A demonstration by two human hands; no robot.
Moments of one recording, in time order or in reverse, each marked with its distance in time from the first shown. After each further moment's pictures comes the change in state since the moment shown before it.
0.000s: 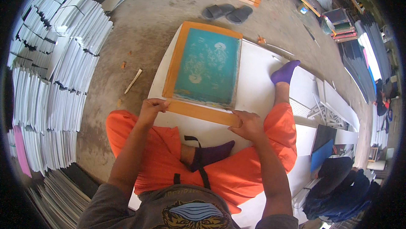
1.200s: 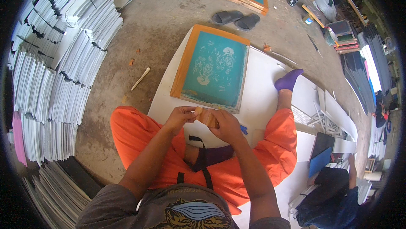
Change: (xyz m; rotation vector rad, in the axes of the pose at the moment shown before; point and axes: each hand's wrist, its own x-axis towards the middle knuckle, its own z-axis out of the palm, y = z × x) left_hand -0.014 -0.026 0.067 -0.222 -0.128 -0.216; right_hand 0.037 -0.081 0.048 0.172 0.178 -0.304
